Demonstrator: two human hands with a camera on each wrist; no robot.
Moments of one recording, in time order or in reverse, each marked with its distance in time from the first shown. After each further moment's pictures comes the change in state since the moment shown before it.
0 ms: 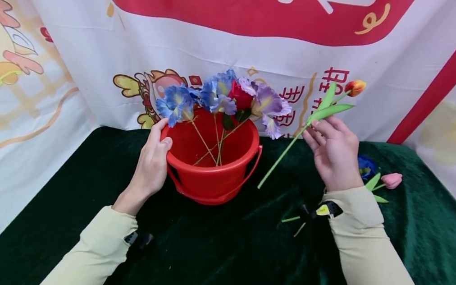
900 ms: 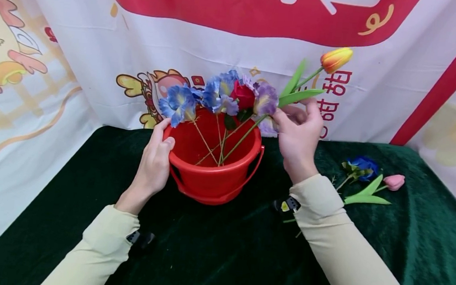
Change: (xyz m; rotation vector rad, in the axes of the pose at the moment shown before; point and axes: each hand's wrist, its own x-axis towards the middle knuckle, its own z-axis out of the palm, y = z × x) left_hand 0.000 0.001 -0.001 0.013 0.008 -0.011; right_hand -0.004 0.045 0.076 -0.440 0.015 -0.423
